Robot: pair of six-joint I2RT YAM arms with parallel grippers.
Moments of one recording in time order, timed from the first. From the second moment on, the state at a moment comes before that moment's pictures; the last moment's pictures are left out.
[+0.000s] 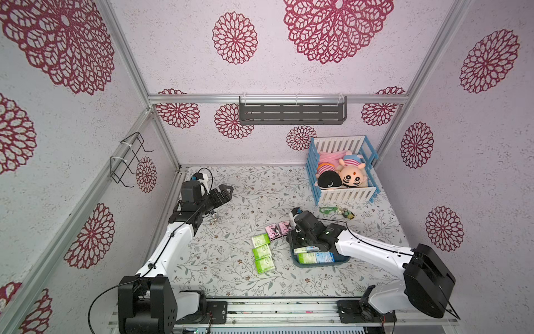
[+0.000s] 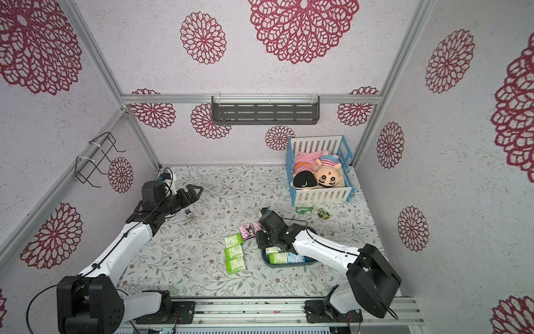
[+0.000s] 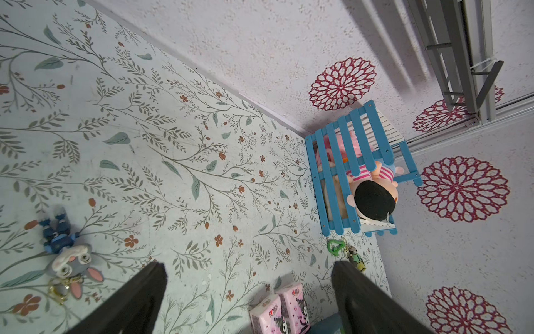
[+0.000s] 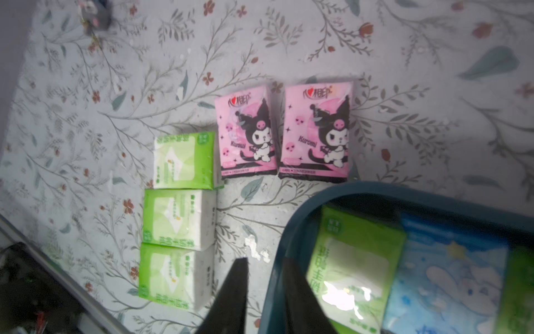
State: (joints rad) left arm -0.03 1.28 0.90 -0.14 0.36 -0.59; right arm 0.80 1.42 0.90 -0.41 -0.04 0.55
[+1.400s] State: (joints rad) left arm -0.06 1.14 0.88 -0.24 0.23 -0.49; right arm 0.58 2.01 1.43 -0.64 -0.13 0.33
